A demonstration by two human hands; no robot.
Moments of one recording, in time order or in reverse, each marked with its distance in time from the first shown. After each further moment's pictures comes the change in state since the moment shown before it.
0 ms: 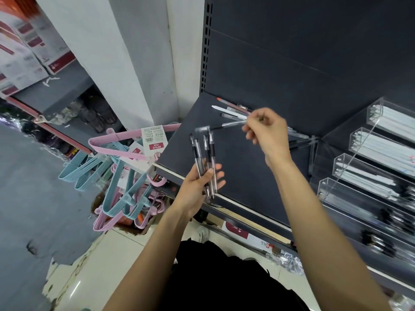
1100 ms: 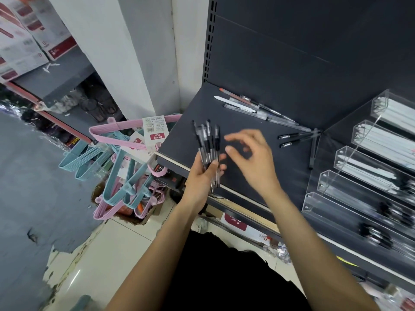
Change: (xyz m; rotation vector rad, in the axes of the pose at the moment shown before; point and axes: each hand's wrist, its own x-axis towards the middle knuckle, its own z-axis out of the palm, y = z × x) left_hand -0.004 -0.016 0.010 0.121 0.046 0.191; right_hand -0.061 0.040 0.007 -0.398 -0.148 -0.325
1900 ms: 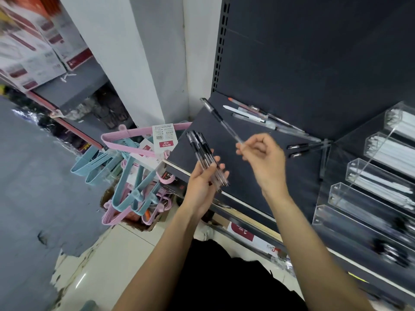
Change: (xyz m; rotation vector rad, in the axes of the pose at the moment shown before) left_hand 0.007 0.014 -0.009 -0.370 0.041 -0.102; right_hand 0.012 -0.014 0.002 0.423 0.103 0.294
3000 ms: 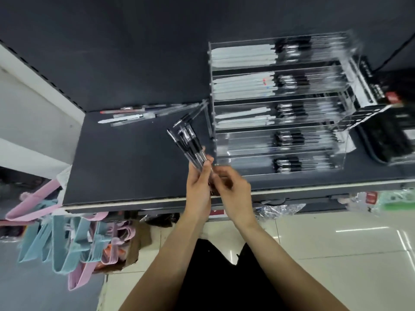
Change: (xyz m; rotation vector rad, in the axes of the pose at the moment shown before) left_hand -0.051 -0.181 0.127 0.585 -0.222 -0.011; right_hand -0.110 0.091 -0.157 0.018 0.391 0.085
